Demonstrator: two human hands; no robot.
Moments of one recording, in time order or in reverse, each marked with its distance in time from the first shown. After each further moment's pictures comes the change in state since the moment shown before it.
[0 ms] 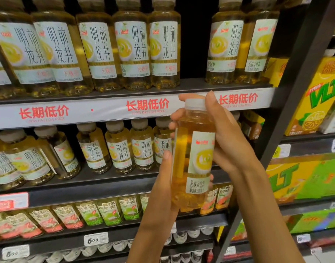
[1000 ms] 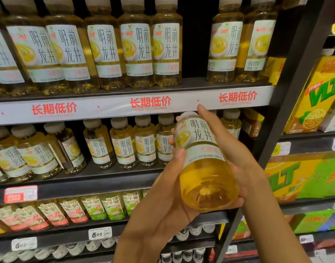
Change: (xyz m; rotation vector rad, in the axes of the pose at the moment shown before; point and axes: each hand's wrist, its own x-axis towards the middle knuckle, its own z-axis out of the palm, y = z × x) left_hand -0.026 0.037 0.021 -0.463 -0.281 -0.185; right_hand 0.005 0.009 -0.005 0.194 0.121 0.378
